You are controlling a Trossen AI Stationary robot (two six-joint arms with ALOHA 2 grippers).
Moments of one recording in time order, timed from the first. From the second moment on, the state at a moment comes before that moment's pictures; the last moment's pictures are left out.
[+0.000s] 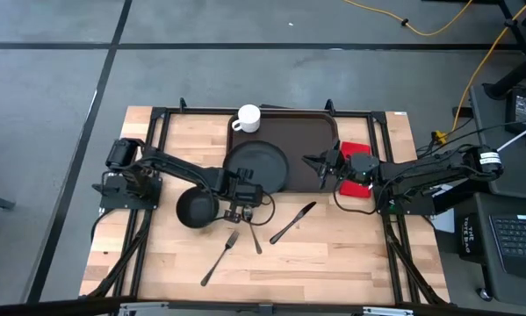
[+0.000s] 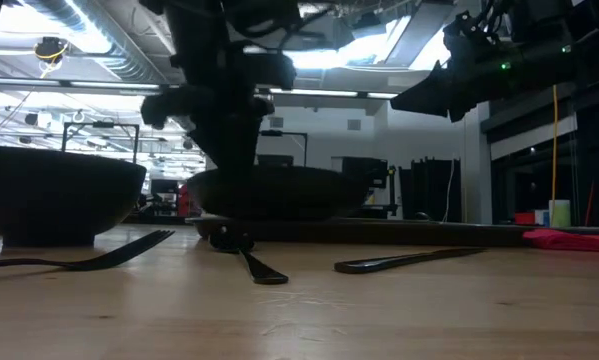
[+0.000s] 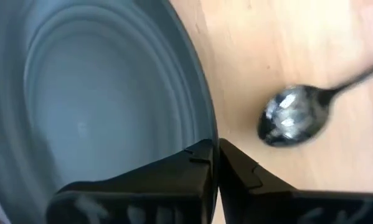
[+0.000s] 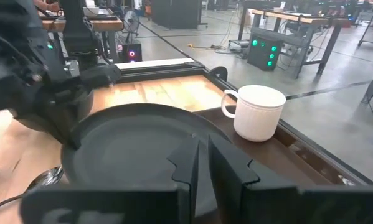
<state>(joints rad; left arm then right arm) -0.13 1.78 1.22 -0.70 -0.26 0.15 -0.05 1.07 0.32 0.61 0.34 0.02</state>
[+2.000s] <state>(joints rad) -0.07 1.81 1.19 -0.65 -0.26 0.09 -0.05 1.07 0.32 0.60 0.34 0.02</state>
